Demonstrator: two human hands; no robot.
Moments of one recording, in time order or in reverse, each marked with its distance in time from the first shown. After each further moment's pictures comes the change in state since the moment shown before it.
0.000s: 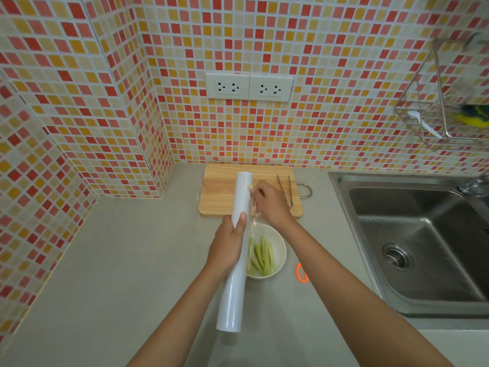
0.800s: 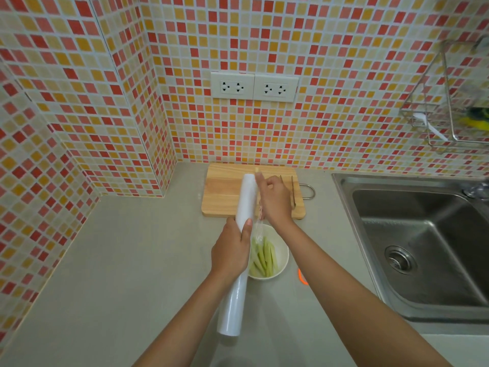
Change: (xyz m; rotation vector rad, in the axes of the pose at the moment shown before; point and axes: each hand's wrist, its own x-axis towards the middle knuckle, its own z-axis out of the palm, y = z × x) left_hand -0.010 0.005 0.005 0.314 0.087 0.028; right_hand 0.003 -0.013 0.008 0.132 0.238 0.125
